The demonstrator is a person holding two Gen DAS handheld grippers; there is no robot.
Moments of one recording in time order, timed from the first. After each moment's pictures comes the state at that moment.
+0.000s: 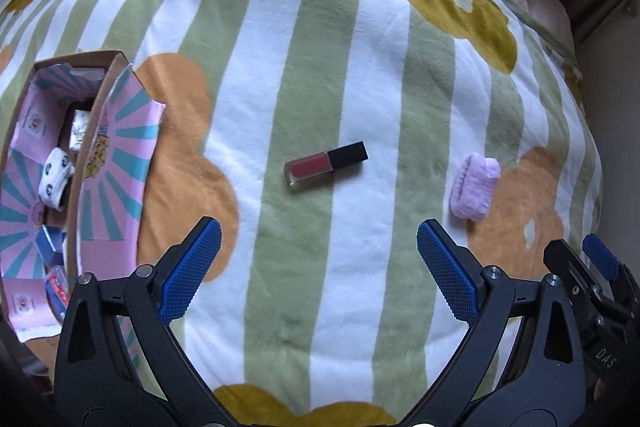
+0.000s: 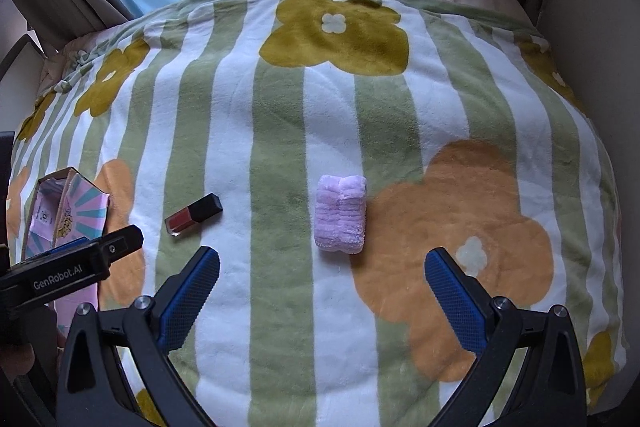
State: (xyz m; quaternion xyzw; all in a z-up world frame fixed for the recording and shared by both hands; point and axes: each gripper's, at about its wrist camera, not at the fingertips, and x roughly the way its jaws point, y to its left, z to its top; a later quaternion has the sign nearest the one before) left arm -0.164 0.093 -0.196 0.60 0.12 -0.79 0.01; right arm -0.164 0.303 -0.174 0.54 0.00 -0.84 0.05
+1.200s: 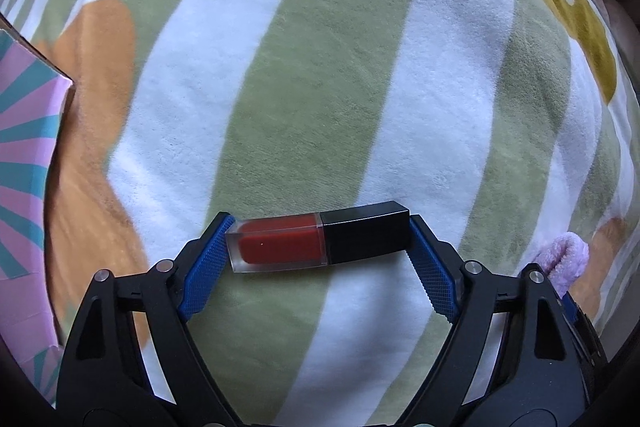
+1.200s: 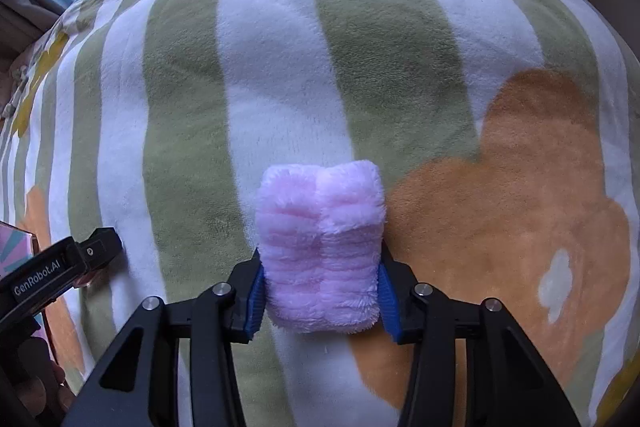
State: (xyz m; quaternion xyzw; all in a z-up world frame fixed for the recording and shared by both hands) left arm -0.247 0.119 -0.322 0.64 0.15 -0.75 0.09; right arm -0.228 0.328 -0.289 0.60 -0.05 -0.80 0.00
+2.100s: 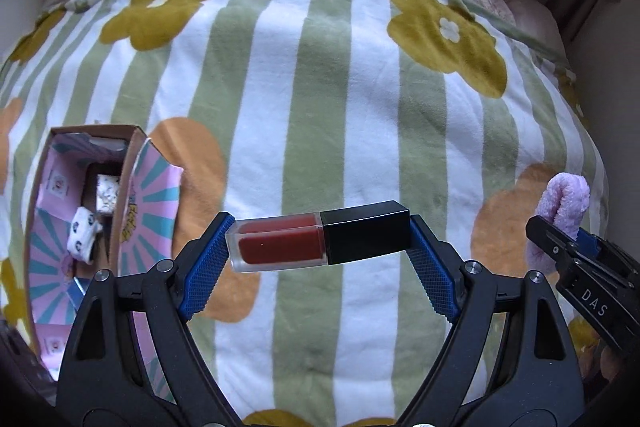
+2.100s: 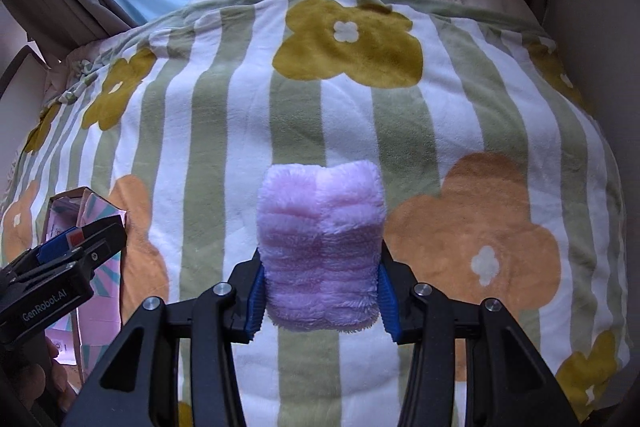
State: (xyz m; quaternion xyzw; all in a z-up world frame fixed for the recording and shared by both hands) left arm -0.172 0.085 -0.147 0.54 0.07 -0.84 0.00; right arm -0.163 0.278 -0.127 0.54 -0.01 -0.84 0.06
